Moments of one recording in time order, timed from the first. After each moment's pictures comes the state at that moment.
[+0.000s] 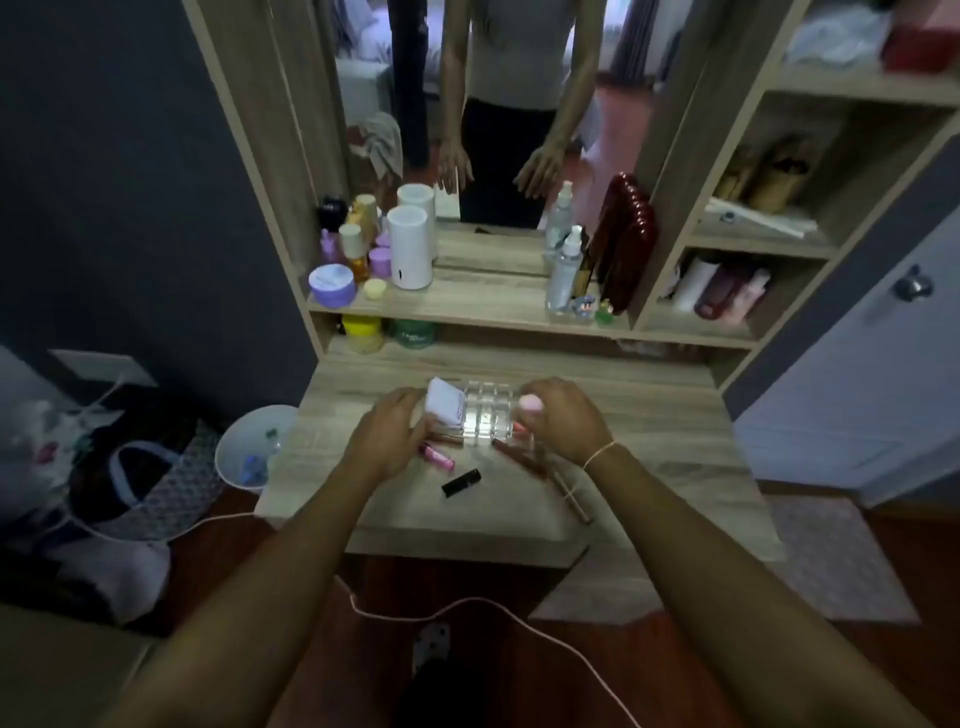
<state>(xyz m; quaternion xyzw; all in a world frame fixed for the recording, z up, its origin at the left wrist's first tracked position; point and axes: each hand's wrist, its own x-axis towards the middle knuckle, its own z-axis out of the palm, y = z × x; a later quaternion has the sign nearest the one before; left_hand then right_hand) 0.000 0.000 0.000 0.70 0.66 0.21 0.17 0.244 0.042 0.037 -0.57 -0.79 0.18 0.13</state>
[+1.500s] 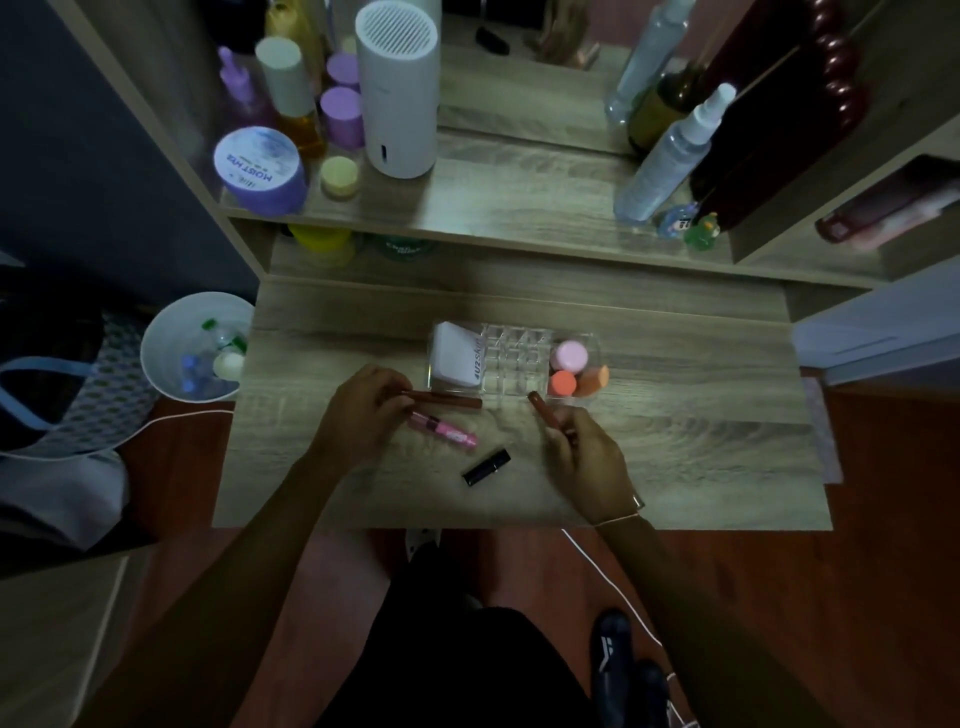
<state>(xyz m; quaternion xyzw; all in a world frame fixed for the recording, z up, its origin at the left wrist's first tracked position) -0.071 0.078 -0.116 0.62 0.65 0.25 0.36 0.213 0.044 -0.077 -0.69 -0.65 0.29 0.14</state>
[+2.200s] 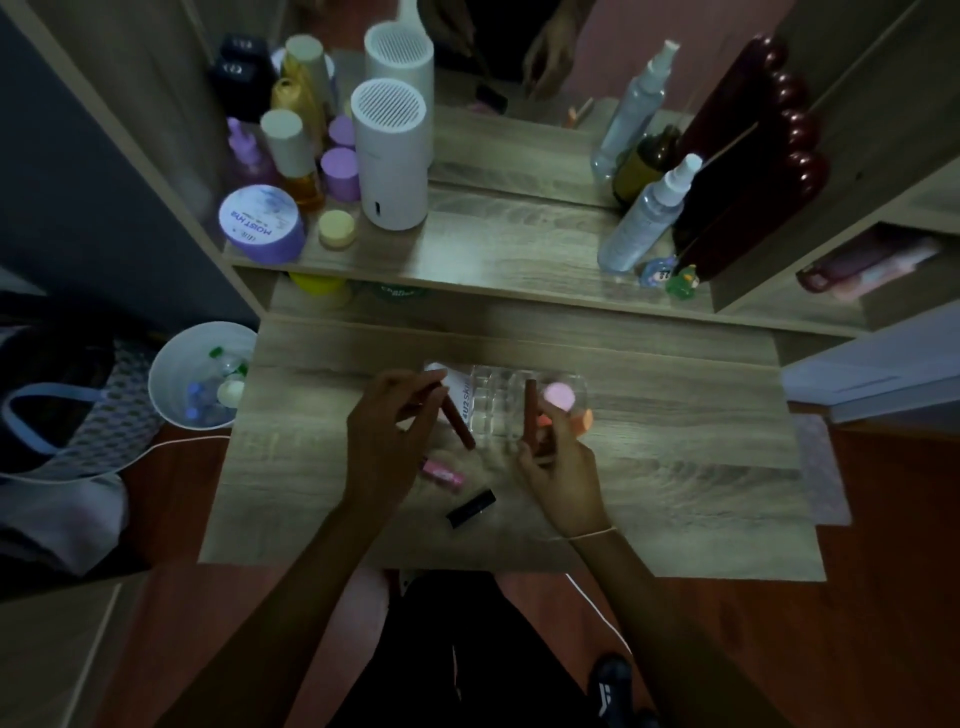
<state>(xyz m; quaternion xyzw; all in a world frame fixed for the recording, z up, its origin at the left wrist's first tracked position) -0.005 0.076 -0.024 0.56 0.63 0.47 0.25 0.196 0.072 -0.059 -0.65 -0.62 0.36 0.25</state>
